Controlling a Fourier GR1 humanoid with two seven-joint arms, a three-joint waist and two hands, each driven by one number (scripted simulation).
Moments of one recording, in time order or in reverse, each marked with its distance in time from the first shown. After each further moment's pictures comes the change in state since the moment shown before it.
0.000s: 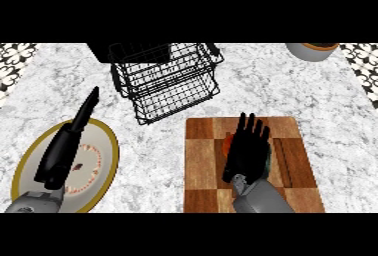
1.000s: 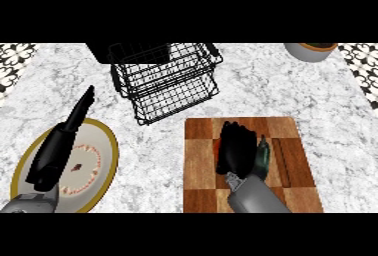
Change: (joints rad) left arm 0.014 -0.039 0.071 -0.041 -0.031 -0.084 0.019; right arm -0.063 0.002 0.050 0.105 0.075 -0.173 -0.096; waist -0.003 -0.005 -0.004
